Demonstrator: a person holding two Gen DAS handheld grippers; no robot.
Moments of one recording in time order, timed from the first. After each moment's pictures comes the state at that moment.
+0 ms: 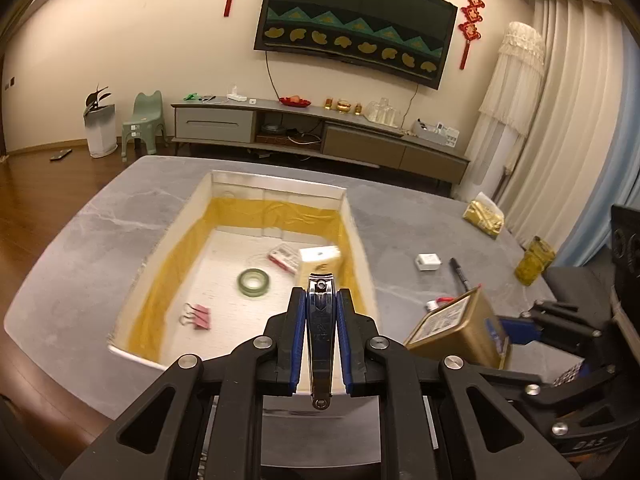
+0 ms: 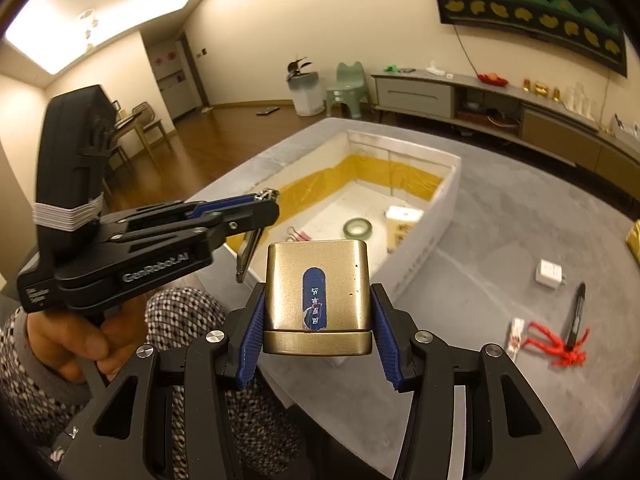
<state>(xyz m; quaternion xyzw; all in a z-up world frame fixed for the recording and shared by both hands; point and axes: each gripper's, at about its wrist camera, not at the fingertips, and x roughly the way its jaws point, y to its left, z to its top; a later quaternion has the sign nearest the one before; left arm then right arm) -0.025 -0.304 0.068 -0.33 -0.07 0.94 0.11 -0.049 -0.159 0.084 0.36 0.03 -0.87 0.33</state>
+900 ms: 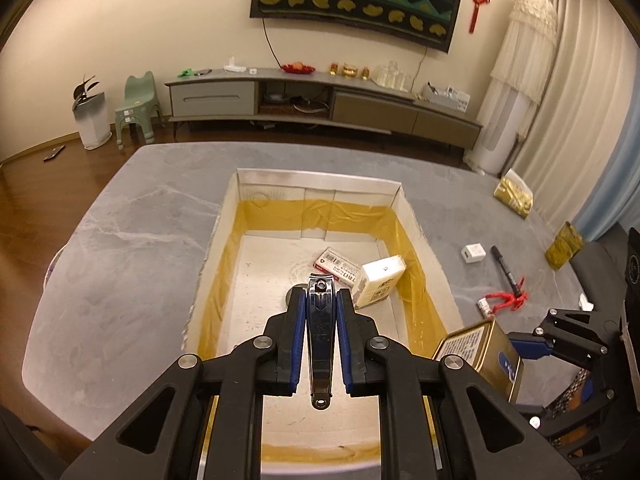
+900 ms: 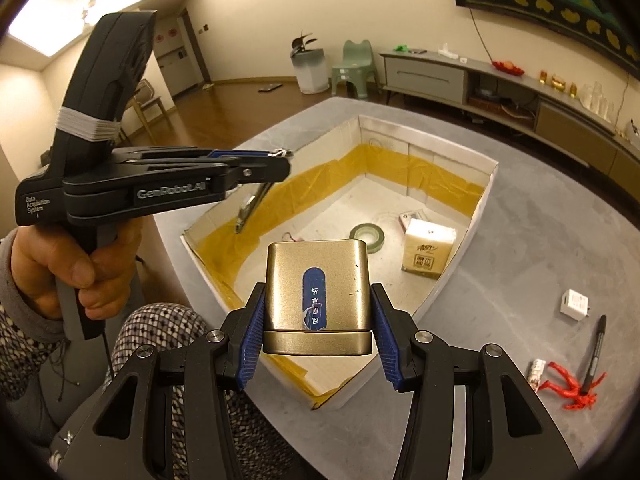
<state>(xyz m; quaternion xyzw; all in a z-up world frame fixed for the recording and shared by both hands) -0.117 -0.349 0.060 -0.40 -0.03 0.91 0.11 -0.117 -0.203 0.054 0.41 0.05 -0.85 0.34</state>
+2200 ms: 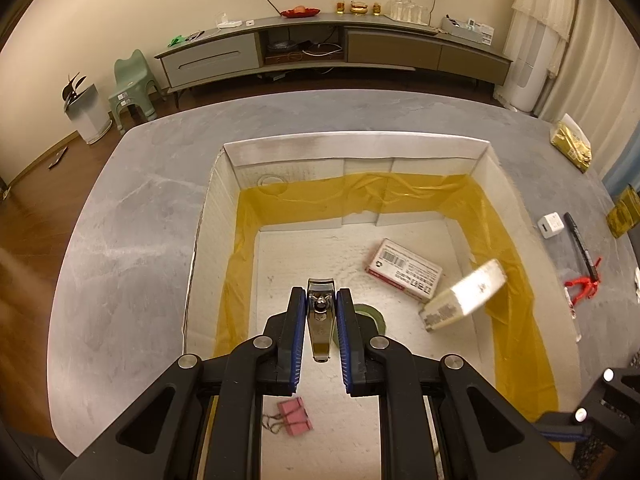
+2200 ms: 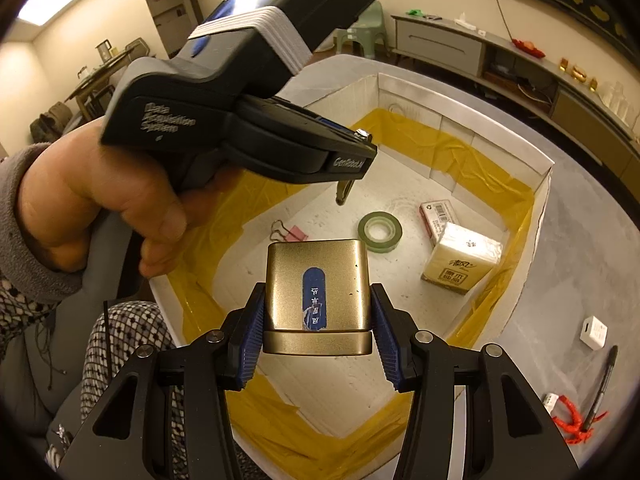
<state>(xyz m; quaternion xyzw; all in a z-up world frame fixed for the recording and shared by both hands) -0.234 -0.341 -0.001 -0.49 0.05 0.87 0.08 -0.173 -0.262 0.015 0.46 0.11 -0.81 0.33</state>
